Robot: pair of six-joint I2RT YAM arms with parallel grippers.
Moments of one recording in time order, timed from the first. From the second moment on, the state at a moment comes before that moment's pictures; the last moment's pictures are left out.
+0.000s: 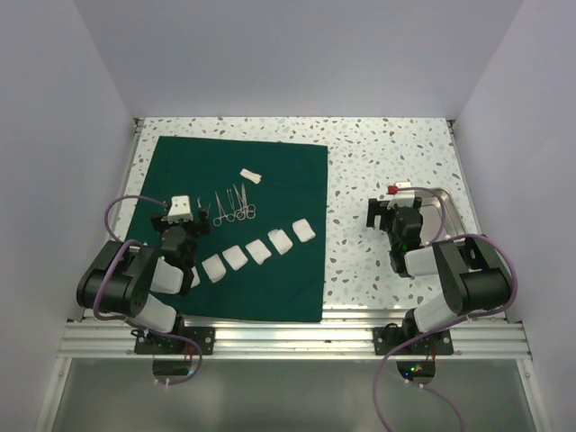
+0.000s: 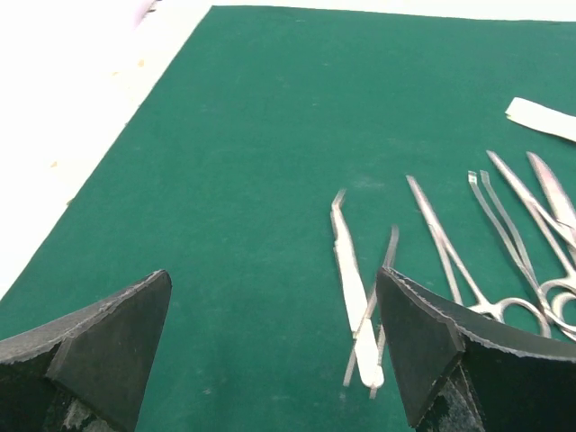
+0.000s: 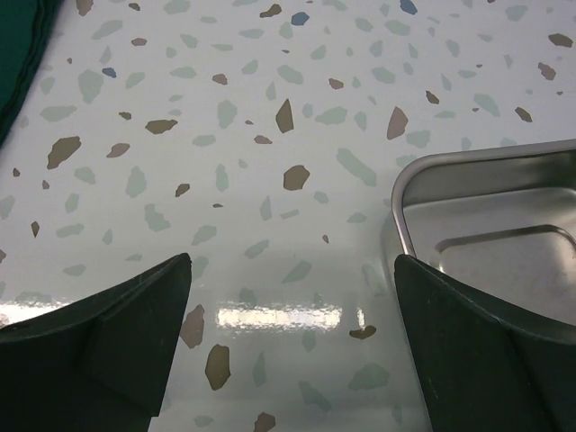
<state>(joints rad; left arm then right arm) -0.14 1.52 0.12 1.27 -0.34 0.04 0.16 1.54 0.32 0.93 0.18 -0.01</state>
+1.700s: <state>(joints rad) -0.19 0.92 0.90 -0.92 -0.16 -0.76 0.38 1.39 1.00 -0.65 -0.38 0.41</state>
